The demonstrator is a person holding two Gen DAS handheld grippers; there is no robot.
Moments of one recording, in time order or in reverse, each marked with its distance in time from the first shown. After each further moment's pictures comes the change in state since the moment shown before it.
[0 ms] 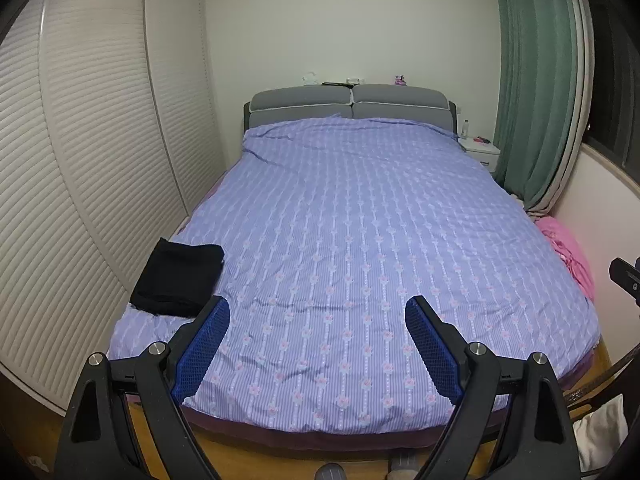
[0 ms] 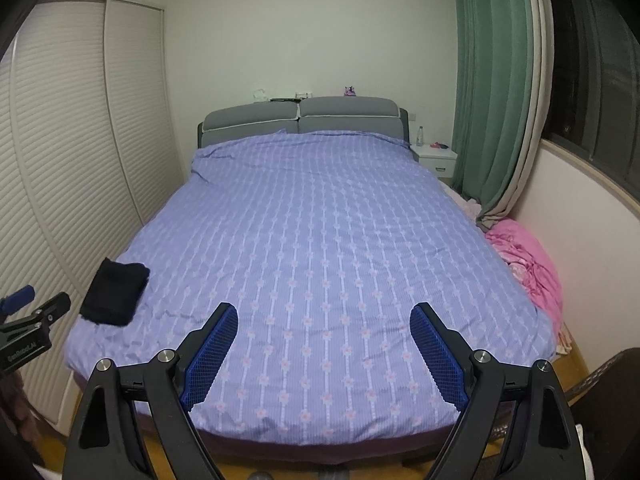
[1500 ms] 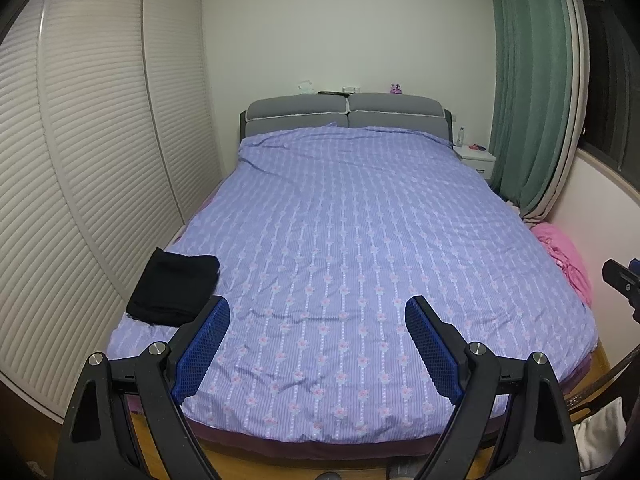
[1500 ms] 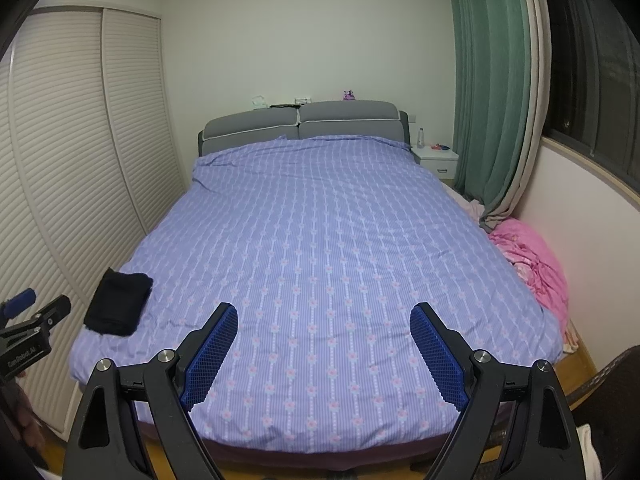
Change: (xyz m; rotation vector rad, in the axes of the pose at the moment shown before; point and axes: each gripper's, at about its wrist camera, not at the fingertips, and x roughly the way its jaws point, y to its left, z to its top) left arm -0.008 -0.006 0.006 -0.003 -0.037 -0.015; right arm 0.000 -0.006 0.005 0.020 -0.020 0.010
